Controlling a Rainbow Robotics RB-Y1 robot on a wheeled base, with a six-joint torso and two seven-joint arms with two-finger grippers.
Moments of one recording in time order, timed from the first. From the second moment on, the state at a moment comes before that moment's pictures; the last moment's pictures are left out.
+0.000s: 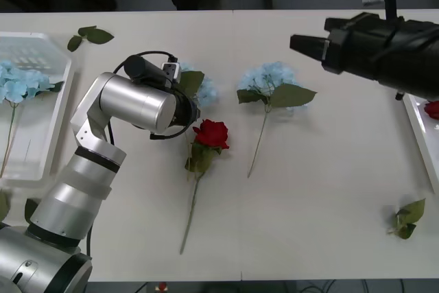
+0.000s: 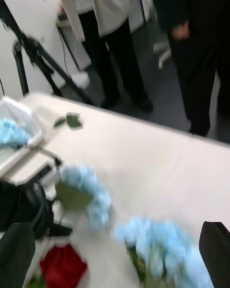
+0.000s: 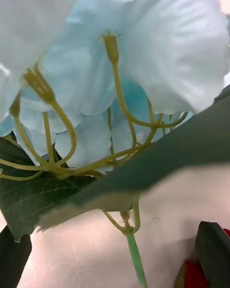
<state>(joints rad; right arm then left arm) -0.30 -0.73 0.02 -2.01 -1.27 0.82 1.81 -0.54 0.16 -0.23 -1.41 0.19 1.17 -1.31</state>
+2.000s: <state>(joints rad) -0.54 -0.39 0.54 -1.59 -0.29 1.30 0.84 -0.53 0.67 0.28 -1.90 0.63 1.66 -1.58</state>
